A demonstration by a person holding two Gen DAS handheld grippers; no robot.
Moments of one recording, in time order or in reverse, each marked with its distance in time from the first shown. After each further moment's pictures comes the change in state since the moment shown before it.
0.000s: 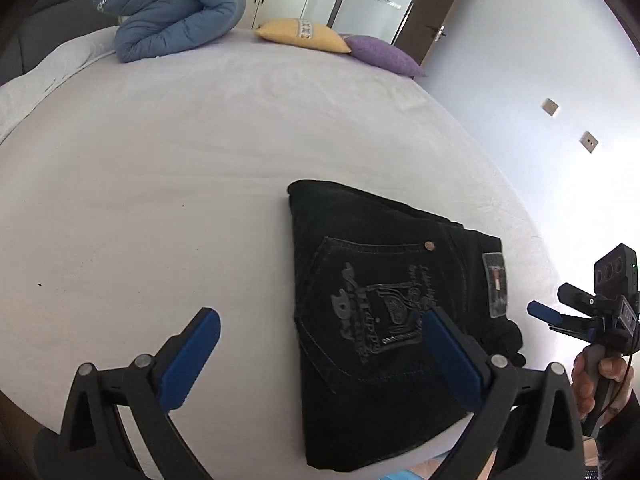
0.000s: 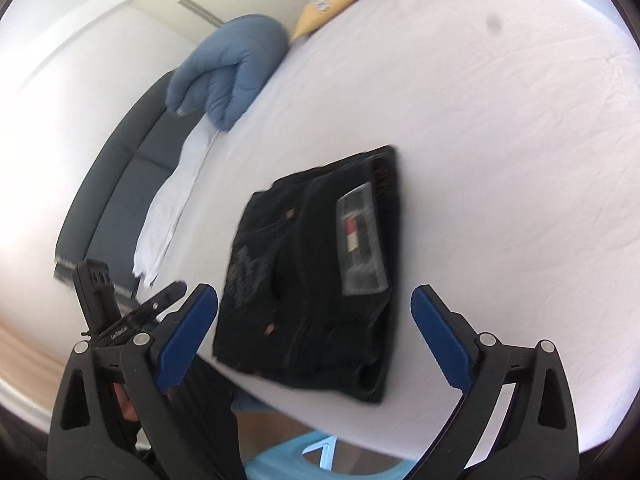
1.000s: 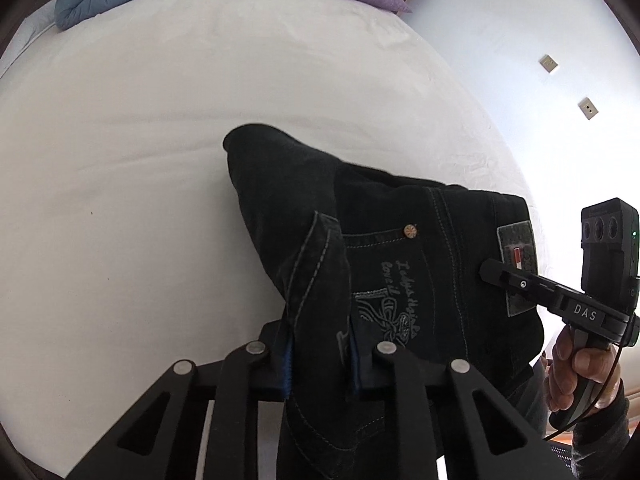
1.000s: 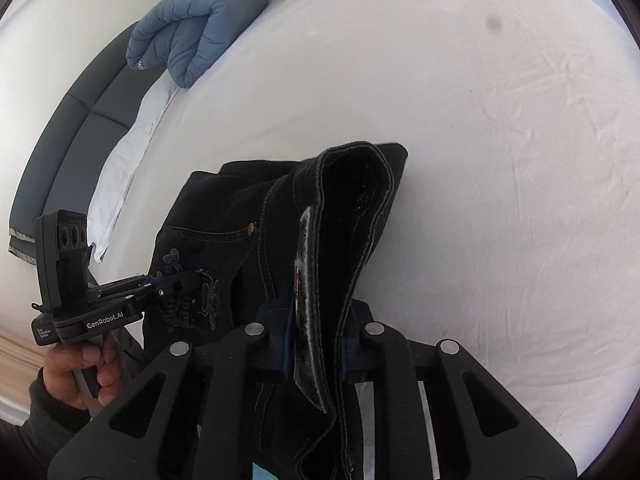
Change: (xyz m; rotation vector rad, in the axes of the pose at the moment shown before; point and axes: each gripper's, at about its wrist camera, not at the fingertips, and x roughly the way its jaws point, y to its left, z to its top) left arm 0.057 -0.025 0.045 0.048 0.248 -0.098; right arm 0.067 0.052 0.039 -0.161 0.127 -0.130
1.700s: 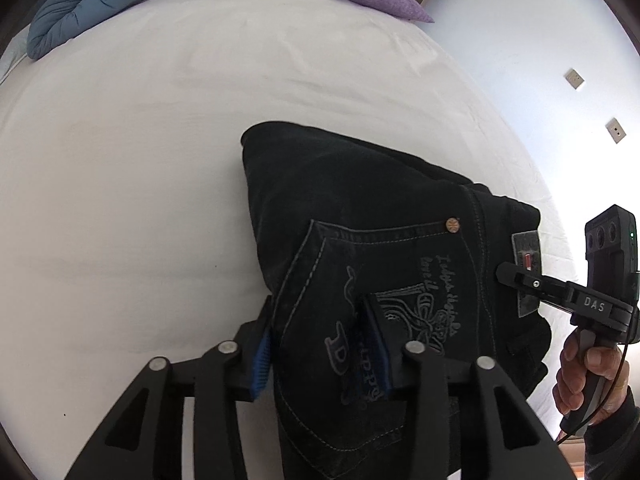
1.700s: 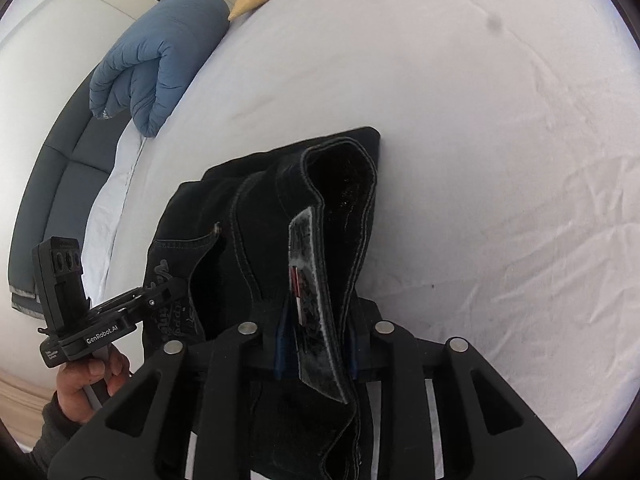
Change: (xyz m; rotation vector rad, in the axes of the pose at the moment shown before) left arm 0.081 0.028 0.112 -0.005 -0.020 0.058; right arm 0.033 -0.118 0.120 0.164 -0.019 0.023
